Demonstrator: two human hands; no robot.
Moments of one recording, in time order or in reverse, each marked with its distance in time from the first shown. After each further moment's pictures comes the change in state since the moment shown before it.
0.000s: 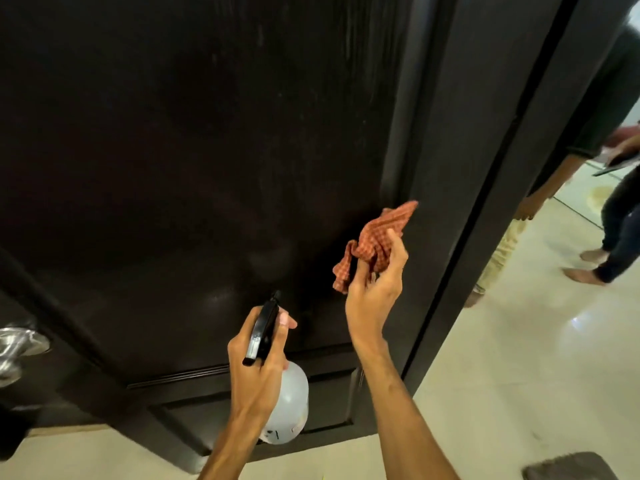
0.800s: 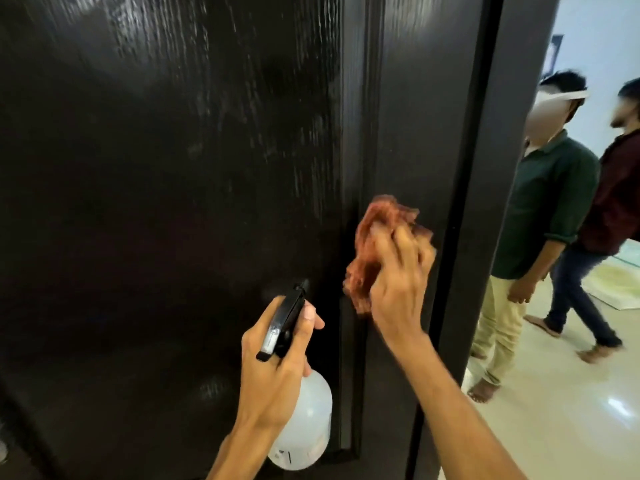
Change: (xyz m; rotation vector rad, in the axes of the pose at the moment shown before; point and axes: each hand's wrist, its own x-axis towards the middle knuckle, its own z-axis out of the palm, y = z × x) left_hand 0.063 0.137 0.075 -0.125 -0.087 0.236; right_hand 0.177 -0.038 -0.034 -0.378 0.046 -0.684
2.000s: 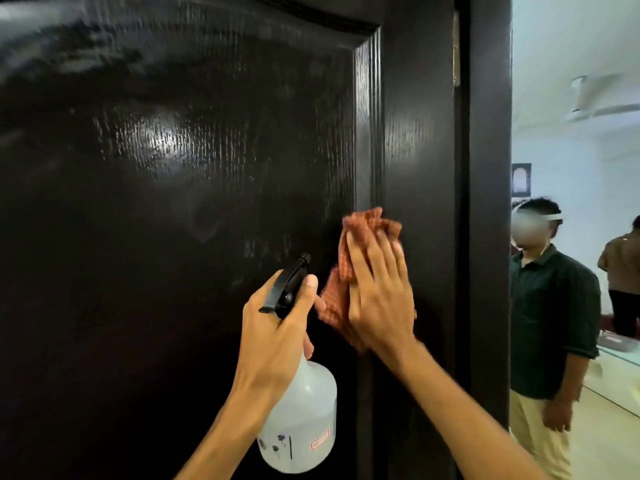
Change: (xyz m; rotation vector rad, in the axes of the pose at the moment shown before) left_hand 0.112 0.126 -0.015 0.036 0.075 0.215; right_hand 0.161 -0.052 0.019 -0.104 -0.090 -0.306
